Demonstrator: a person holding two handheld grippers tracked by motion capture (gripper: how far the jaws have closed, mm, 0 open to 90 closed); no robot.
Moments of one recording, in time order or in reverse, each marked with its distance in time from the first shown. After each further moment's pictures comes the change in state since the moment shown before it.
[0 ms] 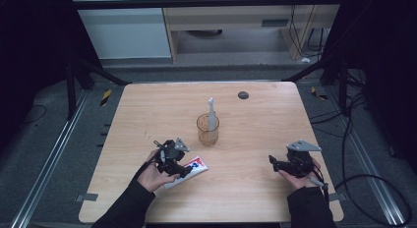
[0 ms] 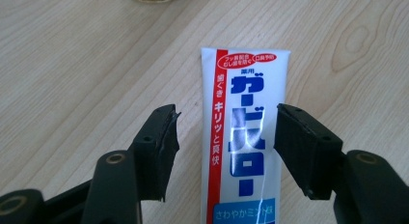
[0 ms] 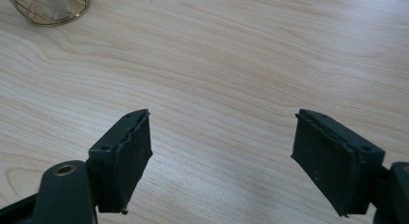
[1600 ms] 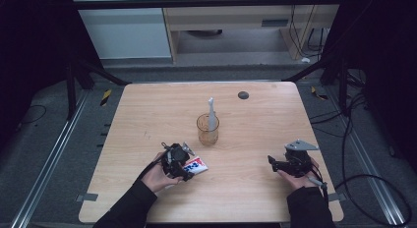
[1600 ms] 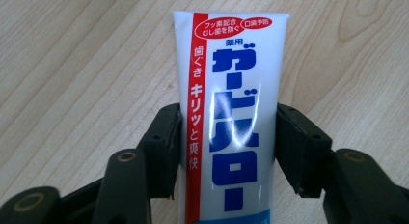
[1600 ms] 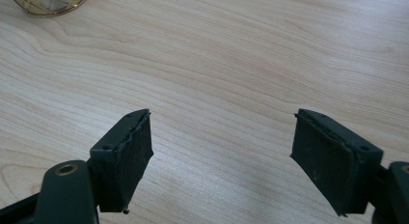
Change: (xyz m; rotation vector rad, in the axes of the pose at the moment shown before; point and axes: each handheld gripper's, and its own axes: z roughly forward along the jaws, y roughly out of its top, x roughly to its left) left arm -0.001 0.002 0.023 0.126 -0.067 0.007; right arm 0.000 0.000 0.006 0.024 0.006 -0.012
